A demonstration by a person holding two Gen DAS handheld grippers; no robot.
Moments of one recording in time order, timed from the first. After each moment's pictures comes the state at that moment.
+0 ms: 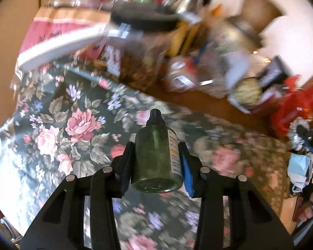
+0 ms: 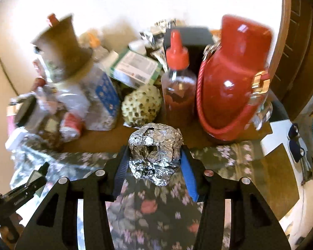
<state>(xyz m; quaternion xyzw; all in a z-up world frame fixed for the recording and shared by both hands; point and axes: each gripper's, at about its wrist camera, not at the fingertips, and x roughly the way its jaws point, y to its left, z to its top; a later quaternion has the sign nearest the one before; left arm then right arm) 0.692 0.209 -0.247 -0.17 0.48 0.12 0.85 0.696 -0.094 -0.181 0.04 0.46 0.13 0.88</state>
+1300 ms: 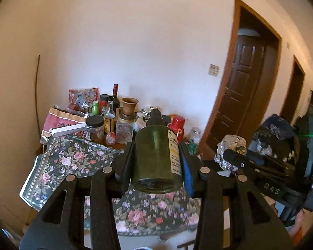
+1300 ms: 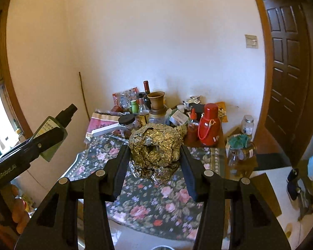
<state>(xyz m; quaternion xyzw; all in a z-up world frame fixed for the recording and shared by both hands) 0.346 0.035 0.009 -0.09 0.21 -0.01 0.97 0.402 -0.164 -0.016 0.03 0.25 0.26 0.93</state>
